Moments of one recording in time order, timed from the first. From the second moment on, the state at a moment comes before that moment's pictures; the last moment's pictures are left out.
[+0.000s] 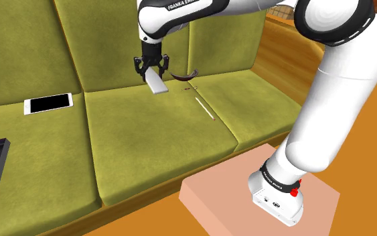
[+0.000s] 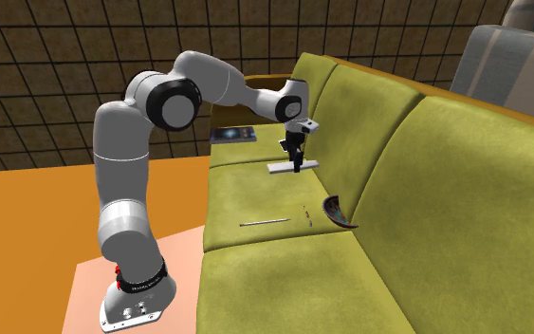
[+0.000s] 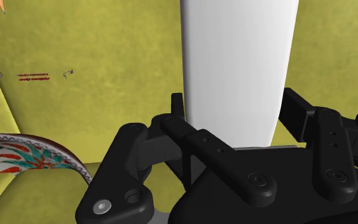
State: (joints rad) arm 0.04 0.24 0.21 -1.79 -0.08 2.03 0.57
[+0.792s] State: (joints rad) arm 0.00 0.21 0.19 -1.71 -0.07 1.93 0.49
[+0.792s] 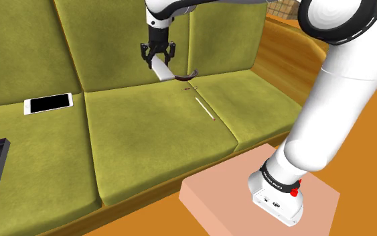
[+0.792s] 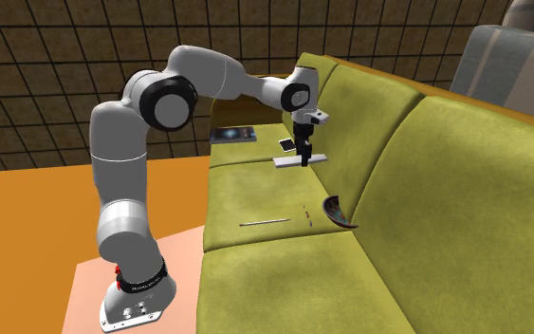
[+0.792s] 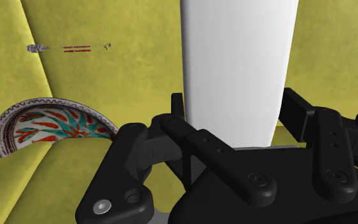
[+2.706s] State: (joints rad) arm -0.02 0.11 0.08 -1.87 0.12 2.12 0.38
